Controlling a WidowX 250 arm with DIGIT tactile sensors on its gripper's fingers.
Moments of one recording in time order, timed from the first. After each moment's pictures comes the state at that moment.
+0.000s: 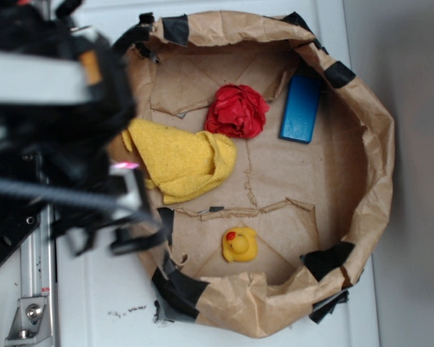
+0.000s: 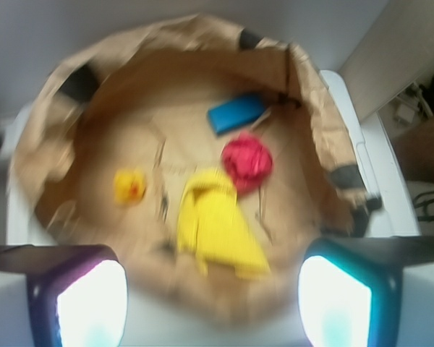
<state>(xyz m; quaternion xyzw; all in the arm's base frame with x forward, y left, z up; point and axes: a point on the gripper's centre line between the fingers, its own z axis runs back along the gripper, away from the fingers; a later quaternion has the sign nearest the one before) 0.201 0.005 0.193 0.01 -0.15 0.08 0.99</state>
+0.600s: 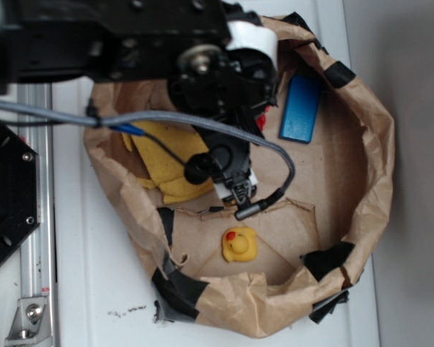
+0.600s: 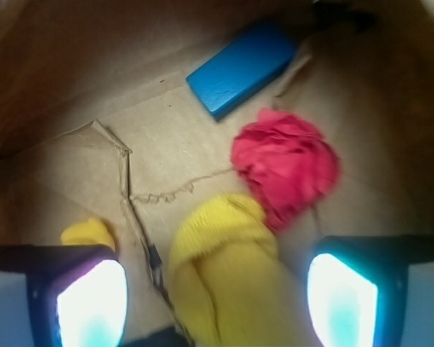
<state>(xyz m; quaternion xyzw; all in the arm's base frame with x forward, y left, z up) 0.256 0.011 0.085 -0.07 -0.03 0.15 0.99</state>
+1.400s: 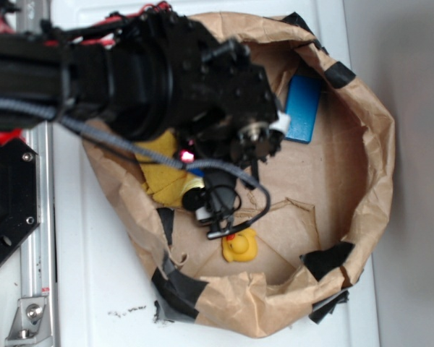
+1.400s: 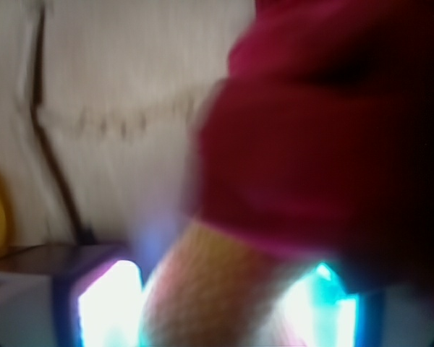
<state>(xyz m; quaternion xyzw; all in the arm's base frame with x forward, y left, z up) 0.233 -0.014 0.030 -0.04 0.09 0.05 0.99</state>
